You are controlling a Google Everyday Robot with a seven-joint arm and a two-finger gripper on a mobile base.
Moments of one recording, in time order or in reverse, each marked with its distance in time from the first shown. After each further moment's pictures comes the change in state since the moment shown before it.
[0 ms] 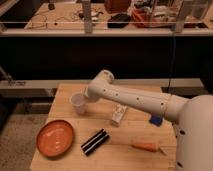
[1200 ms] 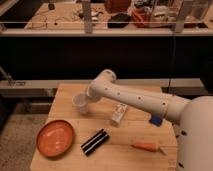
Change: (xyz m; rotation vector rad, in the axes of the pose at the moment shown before) arm 0.001 0.005 -0.001 0.006 -0.019 -0.026
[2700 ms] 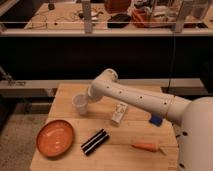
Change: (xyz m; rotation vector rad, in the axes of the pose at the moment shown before) arm -0.001 0.004 -0.002 0.008 -0.029 -0.021
